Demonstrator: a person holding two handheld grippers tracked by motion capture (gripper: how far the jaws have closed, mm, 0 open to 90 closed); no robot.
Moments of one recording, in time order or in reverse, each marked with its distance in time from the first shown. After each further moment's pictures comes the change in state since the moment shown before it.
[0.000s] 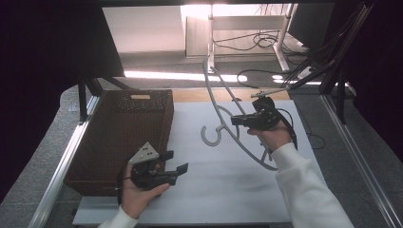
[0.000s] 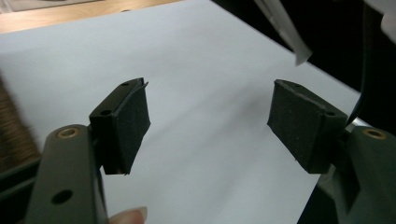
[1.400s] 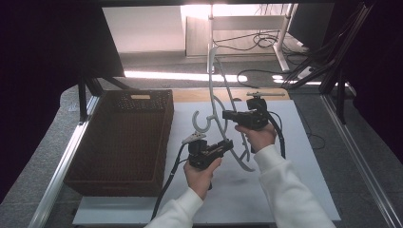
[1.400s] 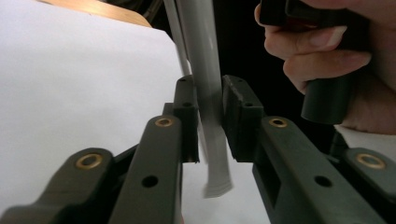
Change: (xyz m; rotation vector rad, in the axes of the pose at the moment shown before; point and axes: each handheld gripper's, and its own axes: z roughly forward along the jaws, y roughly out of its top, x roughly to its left) left arm -0.016 0.020 0.136 -0.173 -0.191 -0.340; right arm 0.003 -0.004 0.029 -0.178 0.001 0.170
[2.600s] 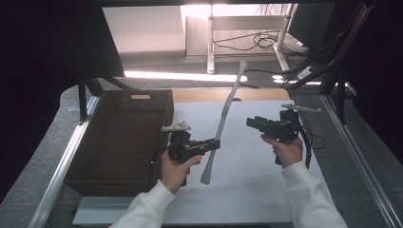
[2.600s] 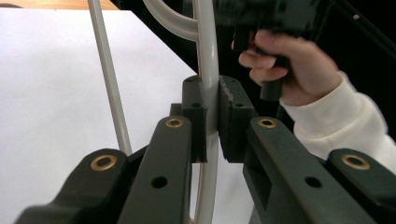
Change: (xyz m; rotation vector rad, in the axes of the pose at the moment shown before) left arm -0.007 0.046 -0.057 0.177 -0.113 0.139; right arm -0.046 -0.037 -0.064 -0.108 -0.015 0.056
